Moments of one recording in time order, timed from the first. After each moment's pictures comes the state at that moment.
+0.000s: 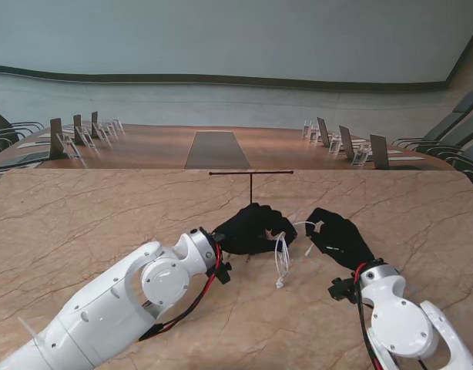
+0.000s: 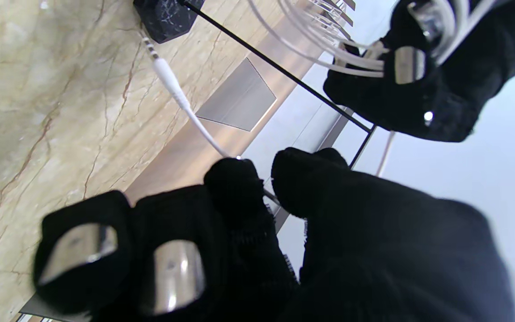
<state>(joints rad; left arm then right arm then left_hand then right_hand) 1.18 -1.15 -0.74 -1.52 0.42 -0.29 -0.03 -1.86 -1.13 1.46 -1.91 -0.27 0.01 -0.02 1.02 -0.28 0.30 -0.24 0.56 -0.30 0.83 1.21 0.56 -0.02 1.08 1.52 0.29 0.10 1.14 1.36 -0.03 0.03 1.29 1.29 0.80 -0.54 1.12 -0.04 0.61 -0.23 1.32 0.69 1.15 0.30 1.25 0.77 1.25 0.28 1.62 0.87 1.10 0.55 1.78 0.61</state>
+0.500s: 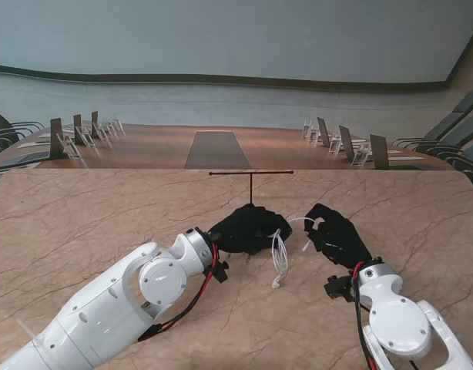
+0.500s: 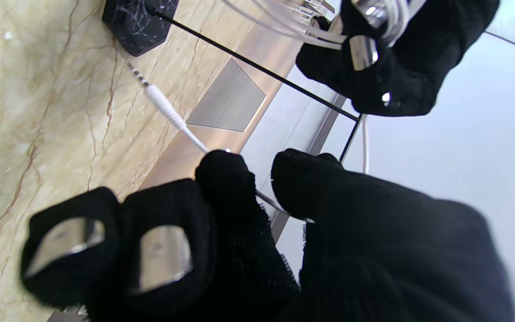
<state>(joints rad) 1.19 -1.15 -0.76 -1.51 0.41 -0.28 -0.02 -1.85 -1.14 1.44 -1.92 -0.17 0.03 -0.03 1.04 -0.27 0.27 -0.23 0.55 -0.30 0.83 1.21 0.68 0.01 1.08 1.50 0.39 0.14 1.19 1.36 0.05 0.08 1.34 1.29 0.80 -0.52 1.12 -0.04 0.56 -0.21 1.37 0.67 1.13 0.35 1.22 0.73 1.25 0.33 1.56 0.86 1.10 0.60 1.71 0.64</state>
